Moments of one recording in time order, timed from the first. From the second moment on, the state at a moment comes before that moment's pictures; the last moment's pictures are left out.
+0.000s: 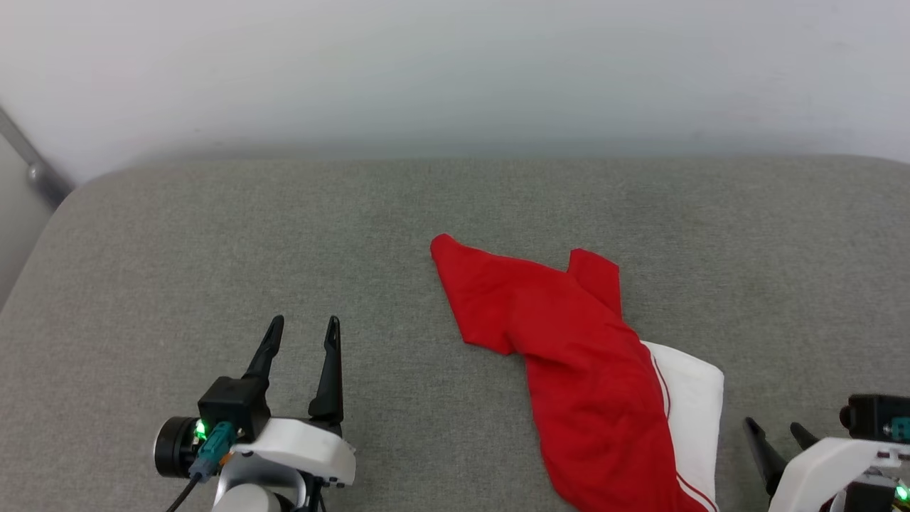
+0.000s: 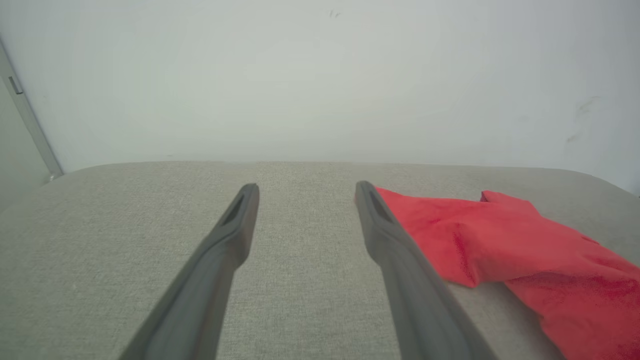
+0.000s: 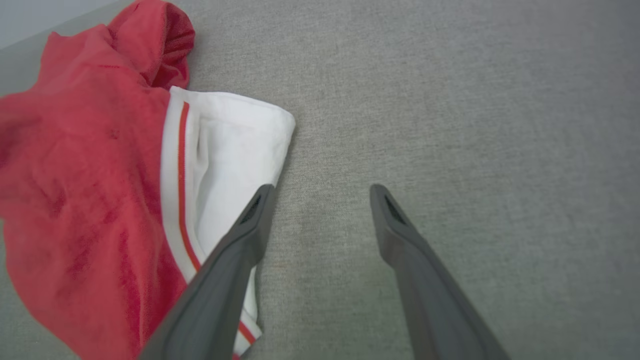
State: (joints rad) left arm -0.11 0.14 -0.20 0.22 -0.27 0.04 -0.26; right arm 0.06 -0.13 -0.14 0.15 0.29 0.13 0.34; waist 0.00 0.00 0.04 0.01
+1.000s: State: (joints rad) left arm -0.18 0.11 -0.17 0.15 -0.23 0.02 -0.26; right arm -0.23 -0.34 -0.19 0.13 0.32 0.13 0.70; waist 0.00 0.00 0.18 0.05
